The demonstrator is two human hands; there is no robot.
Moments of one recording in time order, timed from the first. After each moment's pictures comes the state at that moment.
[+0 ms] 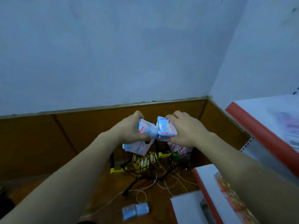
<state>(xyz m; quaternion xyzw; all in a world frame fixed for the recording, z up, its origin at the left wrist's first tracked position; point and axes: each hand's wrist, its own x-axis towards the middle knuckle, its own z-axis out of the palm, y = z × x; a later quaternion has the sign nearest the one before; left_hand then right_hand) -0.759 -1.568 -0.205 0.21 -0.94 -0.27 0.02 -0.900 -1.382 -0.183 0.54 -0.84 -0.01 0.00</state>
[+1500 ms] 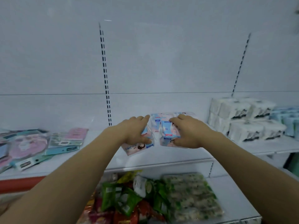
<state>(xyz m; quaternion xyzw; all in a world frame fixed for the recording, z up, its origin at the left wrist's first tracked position) -0.602 -0.755 -0.002 -0.57 -0.82 -0.02 0.03 -0.422 -0.600 0.000 -0.20 -0.97 -0.06 0.09</state>
